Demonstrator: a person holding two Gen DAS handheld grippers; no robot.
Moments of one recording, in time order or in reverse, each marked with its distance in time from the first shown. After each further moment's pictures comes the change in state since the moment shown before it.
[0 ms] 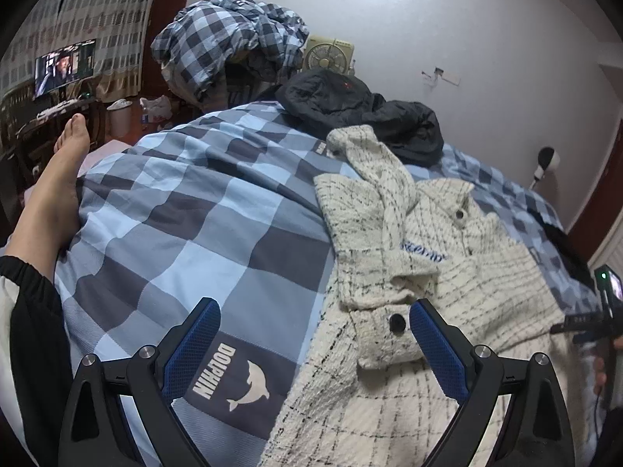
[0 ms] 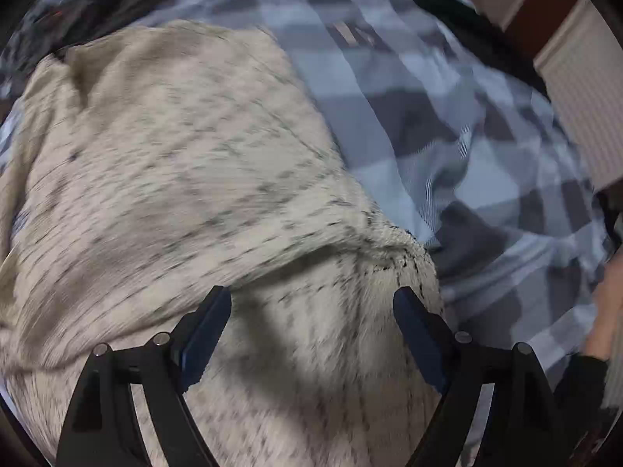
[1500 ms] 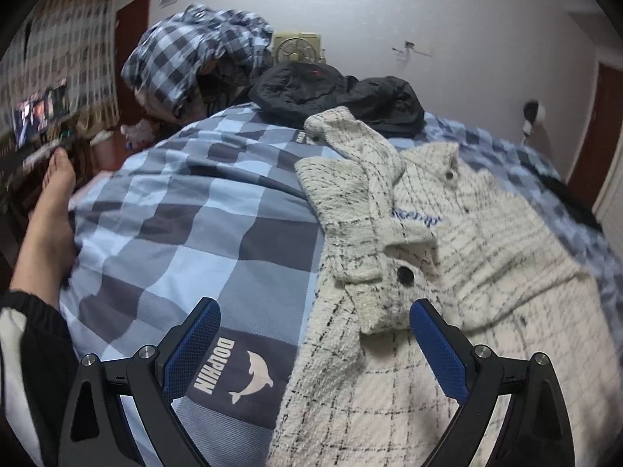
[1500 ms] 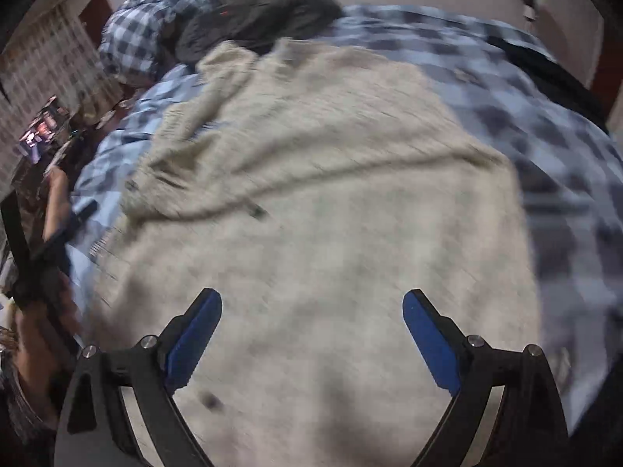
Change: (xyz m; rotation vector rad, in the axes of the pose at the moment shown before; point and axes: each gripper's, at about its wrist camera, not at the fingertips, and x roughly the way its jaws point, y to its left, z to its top) left arm 0.000 -0.023 -0.018 0.198 0.020 0.026; right arm -0.063 0.022 -0.143 -0.229 -0.217 0.363
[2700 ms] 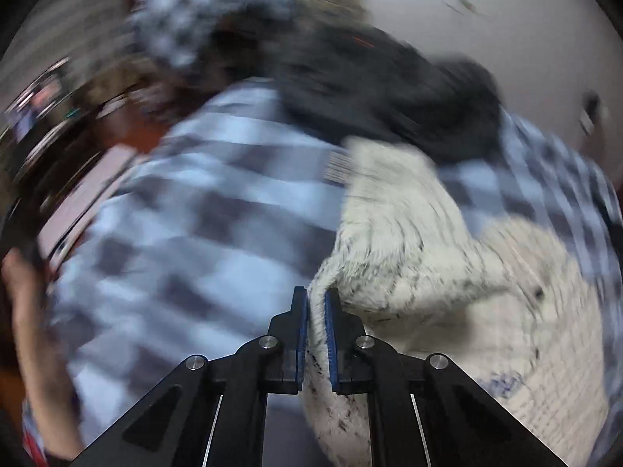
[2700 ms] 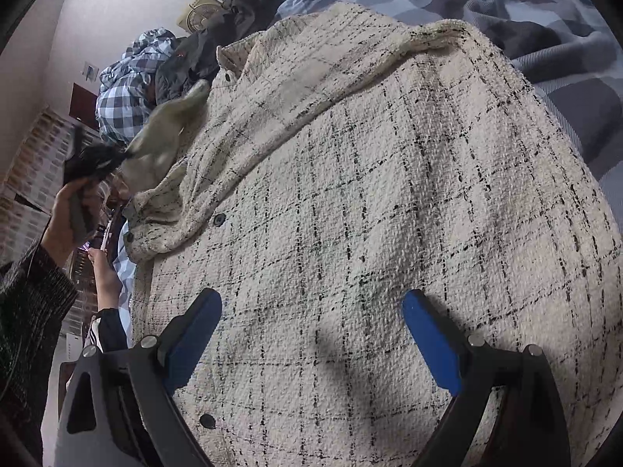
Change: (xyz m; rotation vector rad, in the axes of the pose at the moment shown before) left arm 0.145 0.062 0.208 -0.150 0.215 0.167; right arm 0.039 -0.038 -0.004 0.327 0.010 0.316
